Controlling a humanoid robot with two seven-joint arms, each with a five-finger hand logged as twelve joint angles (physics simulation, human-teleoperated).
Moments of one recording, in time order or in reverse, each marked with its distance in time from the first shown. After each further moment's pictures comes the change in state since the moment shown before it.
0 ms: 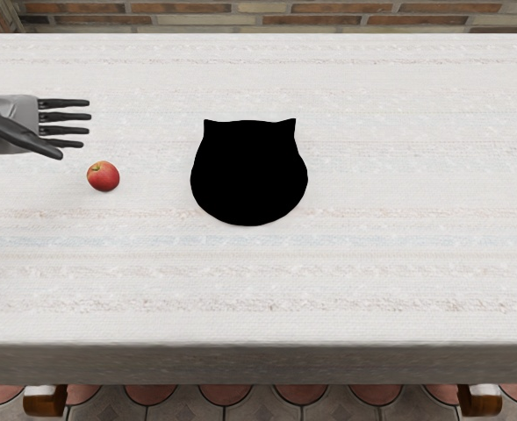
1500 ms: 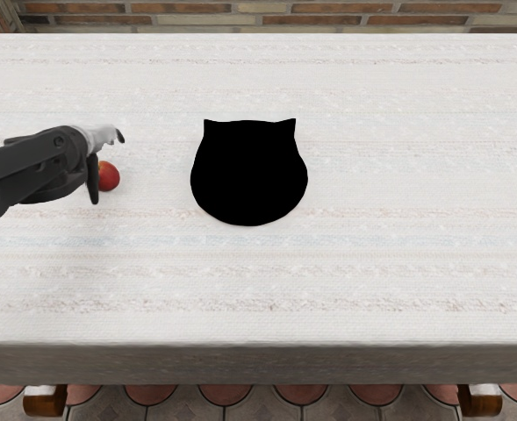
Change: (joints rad) left arm -0.168 -0.387 0.417 -0.128 1.280 0.465 0.076; right arm 0.007 0.000 0.001 0.000 0.000 0.000 0.000
